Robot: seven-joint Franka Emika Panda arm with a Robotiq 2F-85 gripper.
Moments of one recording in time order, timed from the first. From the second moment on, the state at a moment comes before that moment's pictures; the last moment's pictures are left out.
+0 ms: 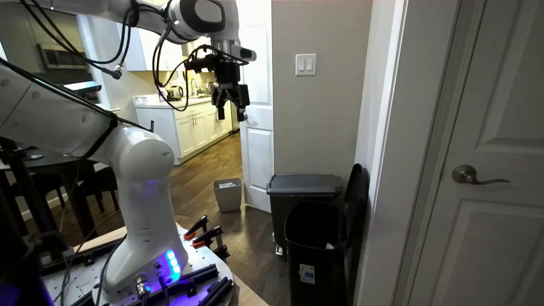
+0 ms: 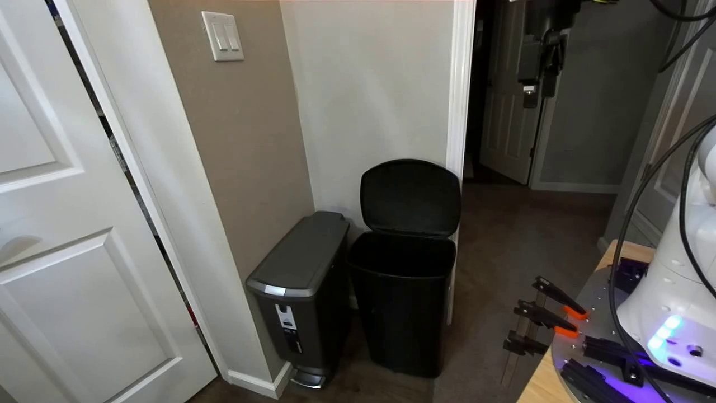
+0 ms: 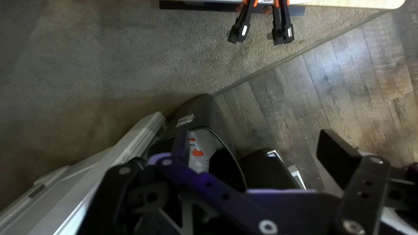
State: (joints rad) arm -0.01 -0.90 0.01 -2.57 -0.04 1.63 -0.02
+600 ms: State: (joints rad) arm 0.00 -0.85 0.06 -2.56 -0.03 1.72 0.02
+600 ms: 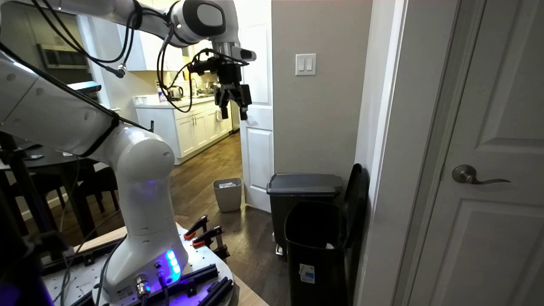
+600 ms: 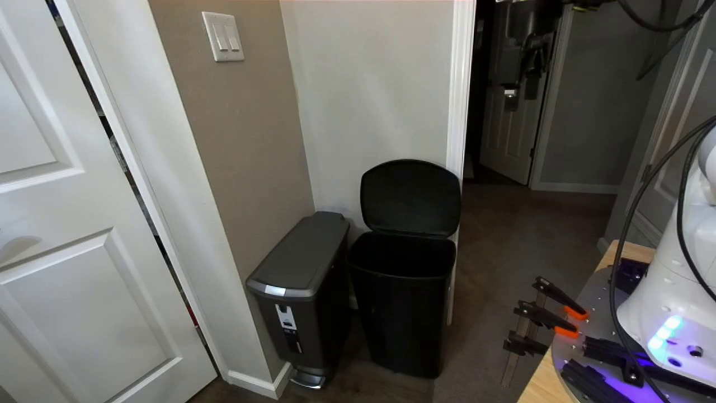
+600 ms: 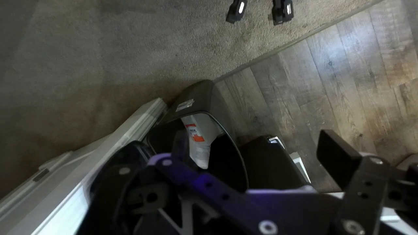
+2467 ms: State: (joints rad) arm 0.03 0.03 0.15 -1.92 -0.30 1.98 0.18
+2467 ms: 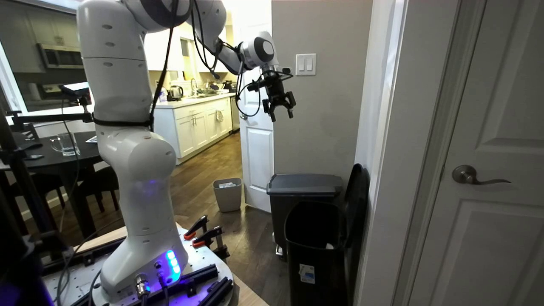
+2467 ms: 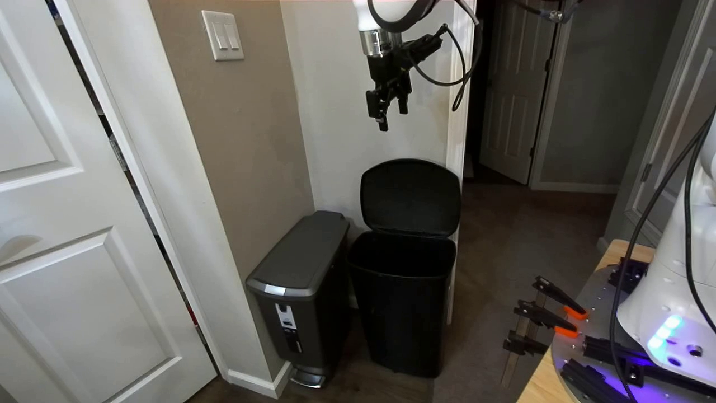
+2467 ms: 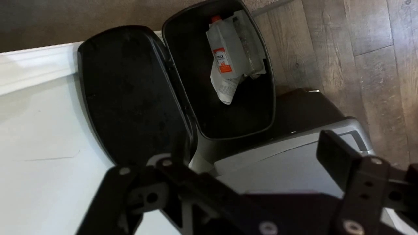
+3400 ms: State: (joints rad) arm 0.00 0.32 -0.05 -1.69 -0.30 2.24 0.14
